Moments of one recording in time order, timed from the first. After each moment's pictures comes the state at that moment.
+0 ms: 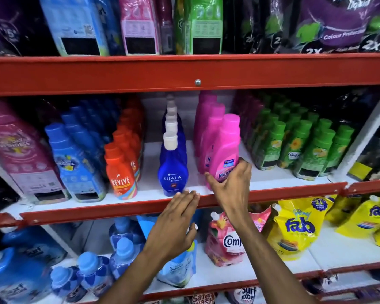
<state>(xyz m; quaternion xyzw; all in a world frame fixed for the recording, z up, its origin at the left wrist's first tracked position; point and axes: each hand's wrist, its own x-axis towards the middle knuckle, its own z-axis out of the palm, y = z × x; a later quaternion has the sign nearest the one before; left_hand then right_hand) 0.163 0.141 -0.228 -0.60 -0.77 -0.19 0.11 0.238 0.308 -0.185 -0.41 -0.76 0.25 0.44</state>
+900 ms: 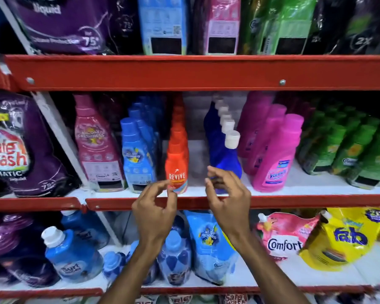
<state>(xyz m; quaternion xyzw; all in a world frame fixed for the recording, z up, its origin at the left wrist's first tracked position) 0.078 0.042 -0.200 -0.27 -0.73 -0.59 0.22 0.176 0.176 -0.181 -0.14 -0.76 0.32 0.54</state>
